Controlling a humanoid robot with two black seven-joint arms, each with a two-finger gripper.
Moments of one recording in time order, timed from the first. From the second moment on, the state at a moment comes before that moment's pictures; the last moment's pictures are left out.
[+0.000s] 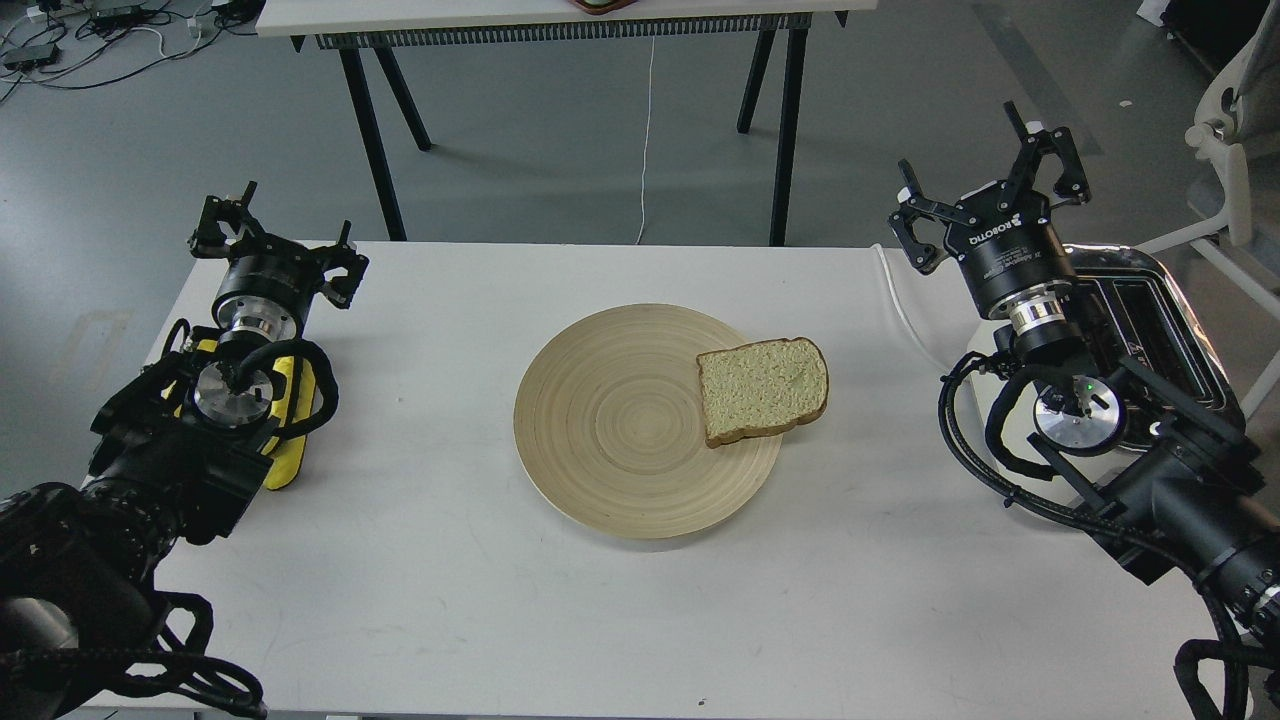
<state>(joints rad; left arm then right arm) -0.83 0.13 -0.65 -0.17 -0.55 -0.49 -0.22 0.65 -0.29 0.80 0.80 0.13 0.49 0.43</state>
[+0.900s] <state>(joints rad) -0.83 0.13 -0.65 -0.17 -0.55 -0.49 -0.21 0.97 -0.32 0.44 0.78 -0.45 0.28 0.37</state>
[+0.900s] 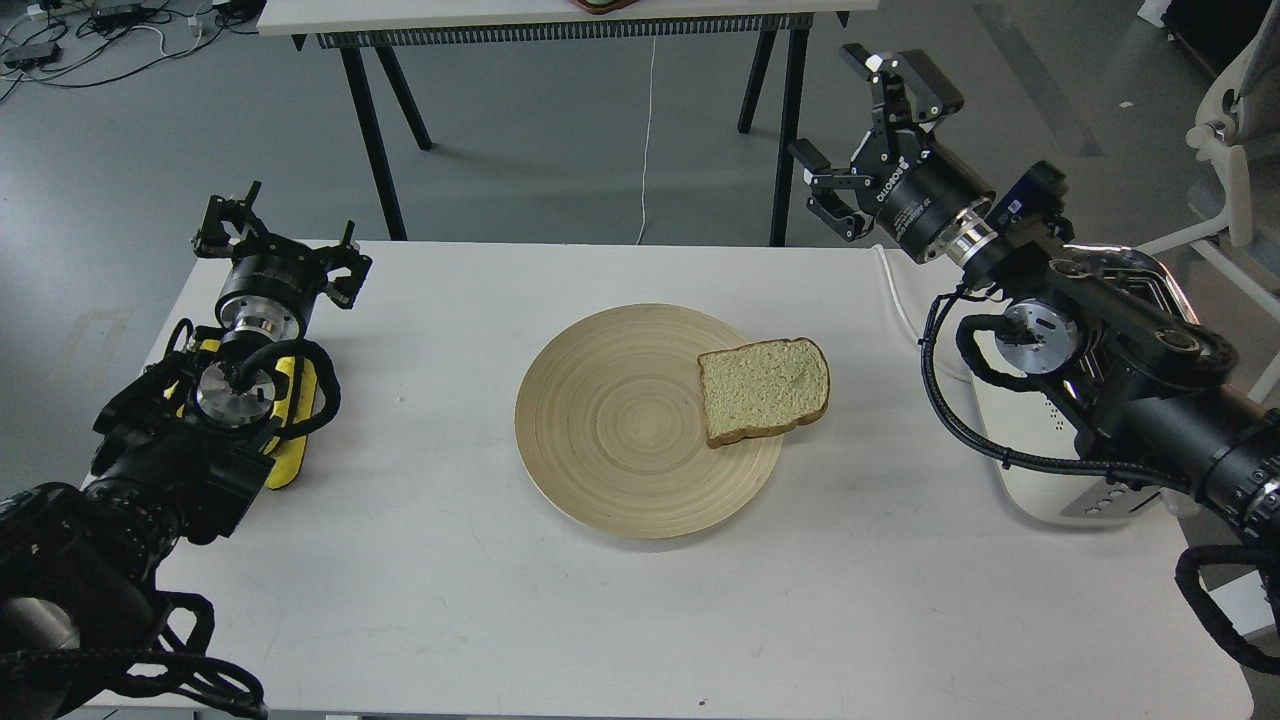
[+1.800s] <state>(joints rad) -0.83 0.13 -0.65 -0.17 -0.55 -0.49 -0.21 0.90 -0.51 0.10 1.03 -0.57 -0.10 0.24</state>
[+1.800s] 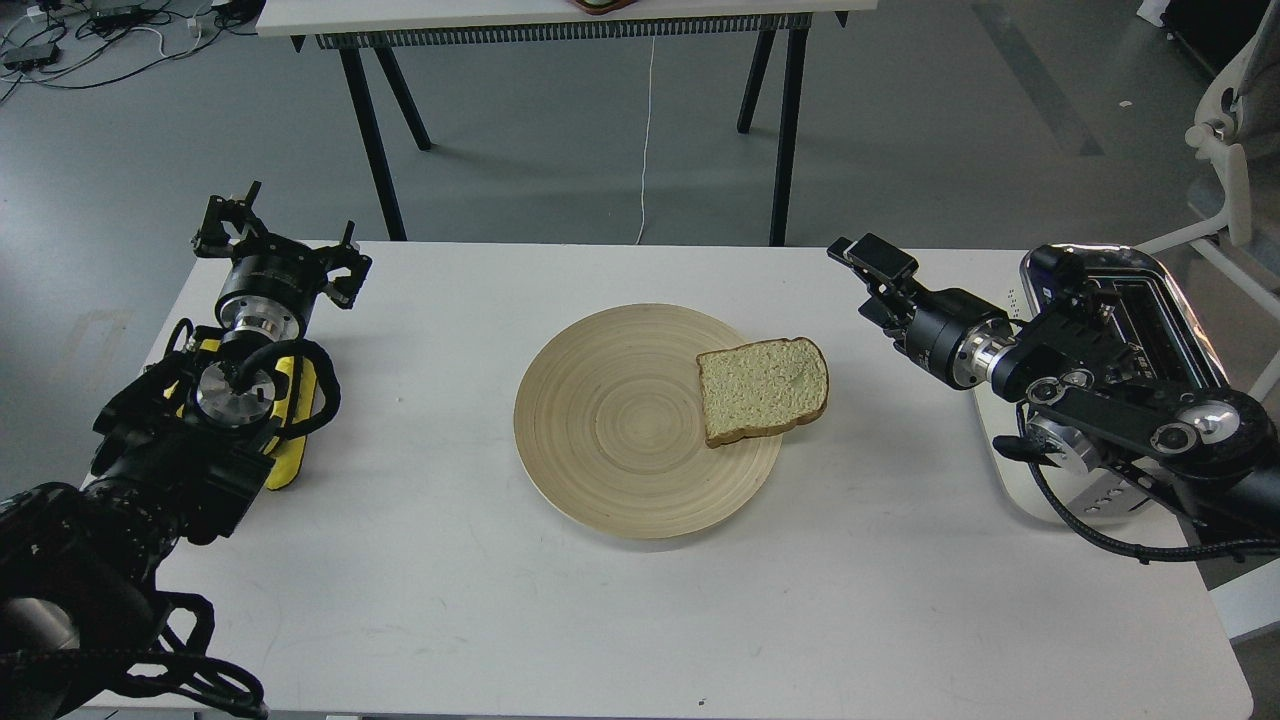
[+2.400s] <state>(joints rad) -0.83 0.13 -0.65 -0.17 -0.55 -0.49 -0.21 0.82 -0.50 0.07 1.02 -0.59 -0.12 0.23</state>
